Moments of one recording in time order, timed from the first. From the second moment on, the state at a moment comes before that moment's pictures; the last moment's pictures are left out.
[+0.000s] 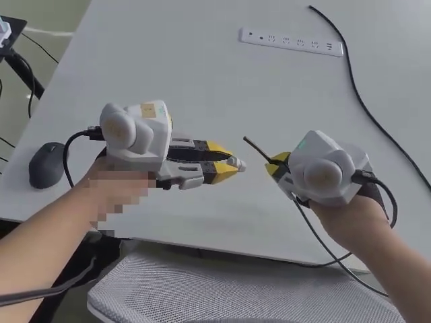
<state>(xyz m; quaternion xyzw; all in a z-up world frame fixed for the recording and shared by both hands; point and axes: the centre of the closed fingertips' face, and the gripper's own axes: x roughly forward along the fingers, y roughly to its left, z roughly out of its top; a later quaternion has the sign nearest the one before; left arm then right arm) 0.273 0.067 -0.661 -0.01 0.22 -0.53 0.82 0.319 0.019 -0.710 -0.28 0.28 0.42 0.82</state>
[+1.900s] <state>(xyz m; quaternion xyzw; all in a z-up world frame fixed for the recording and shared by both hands) 0.291 0.175 -0.774 -0.05 0.26 -0.50 0.83 0.387 0.214 -0.793 -0.37 0.29 0.51 0.72</state>
